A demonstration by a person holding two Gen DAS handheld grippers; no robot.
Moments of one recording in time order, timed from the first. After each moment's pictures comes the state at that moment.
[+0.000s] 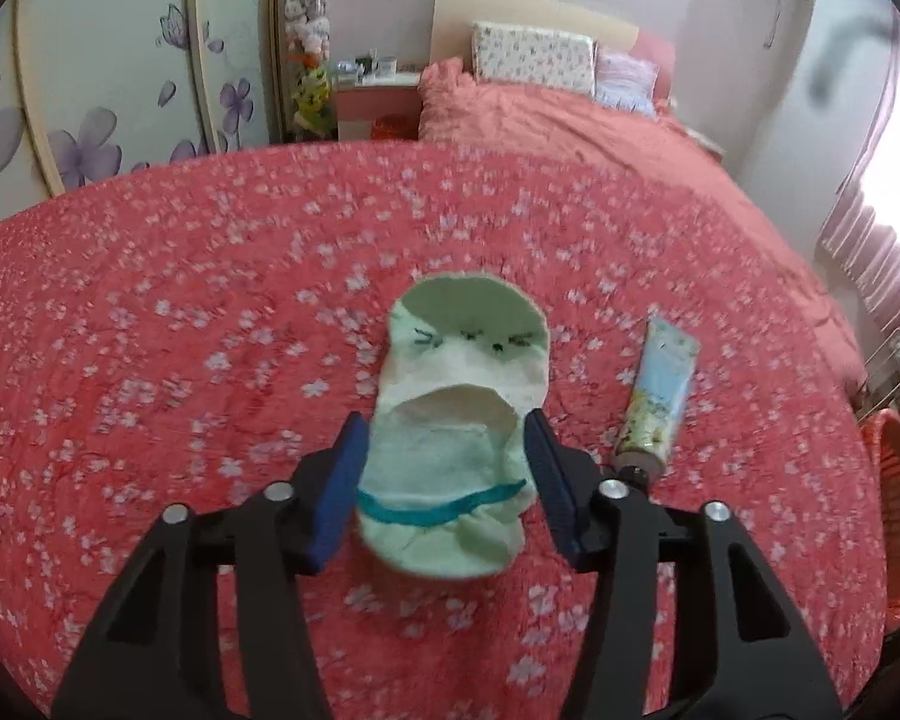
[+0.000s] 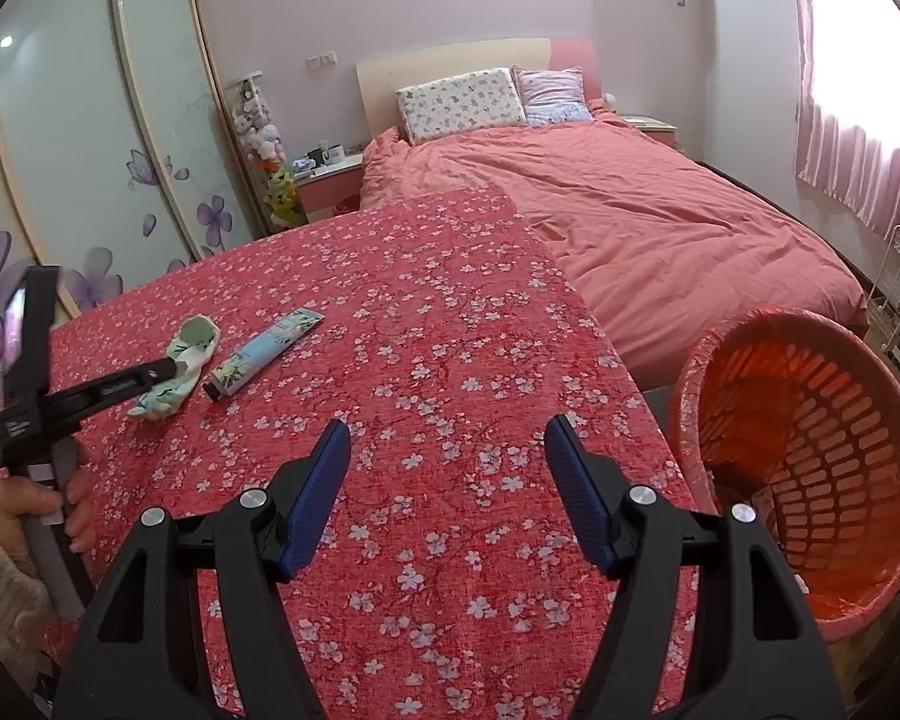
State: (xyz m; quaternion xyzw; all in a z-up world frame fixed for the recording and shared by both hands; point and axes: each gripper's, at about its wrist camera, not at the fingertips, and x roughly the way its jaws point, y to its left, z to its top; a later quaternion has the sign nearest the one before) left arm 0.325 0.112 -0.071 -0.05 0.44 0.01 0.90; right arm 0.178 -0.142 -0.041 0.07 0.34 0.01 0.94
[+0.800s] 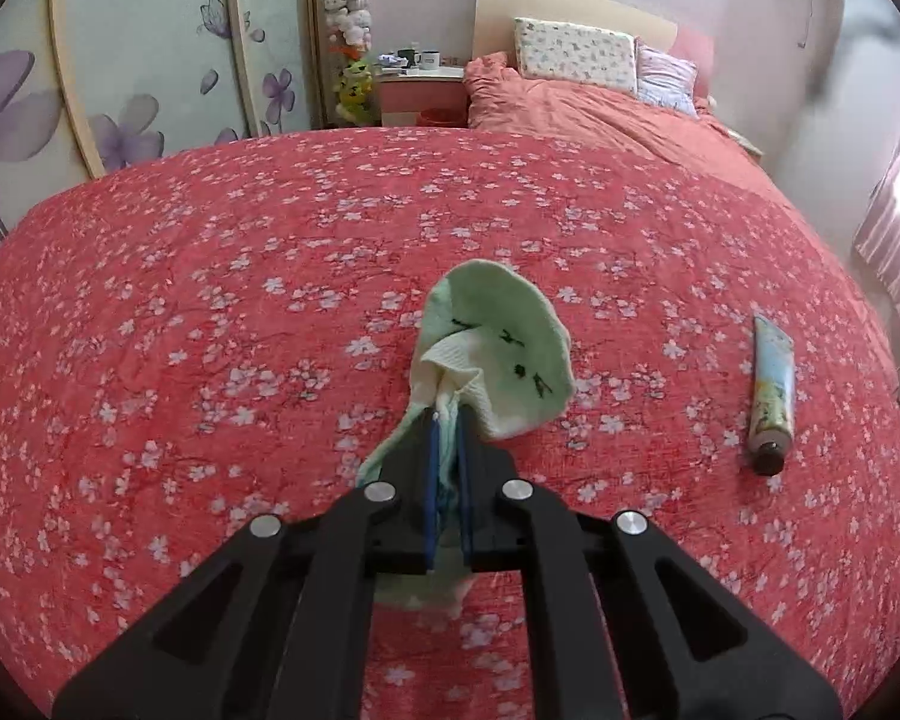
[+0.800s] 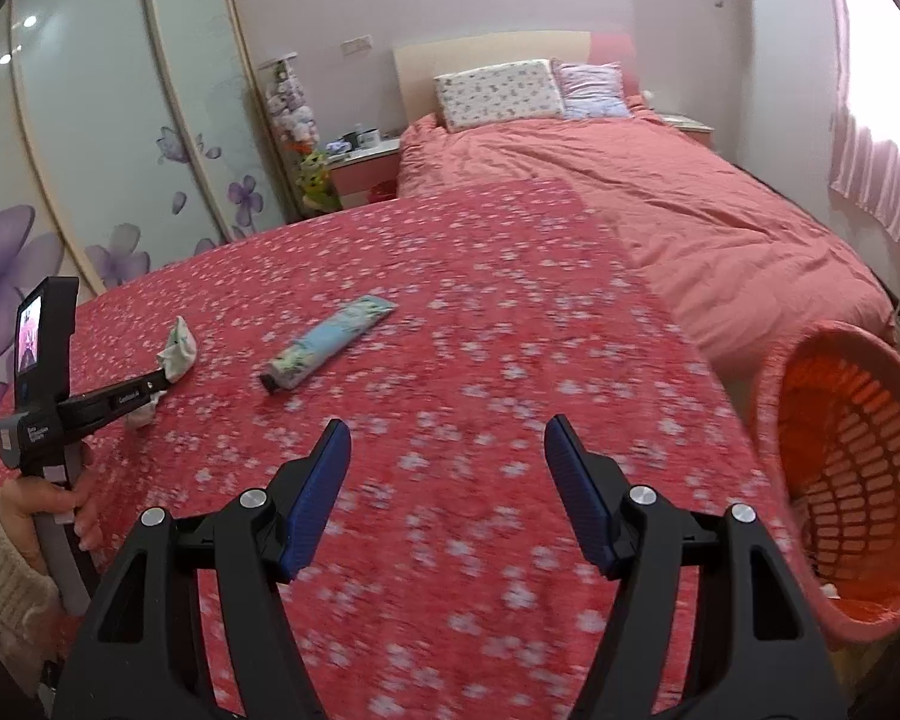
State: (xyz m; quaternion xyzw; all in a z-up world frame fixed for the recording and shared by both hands) left arm 0.309 0.183 -0.080 -0.05 0.43 0.05 0.90; right arm 0.204 -0.087 -0.047 0.07 0.36 0.06 0.93
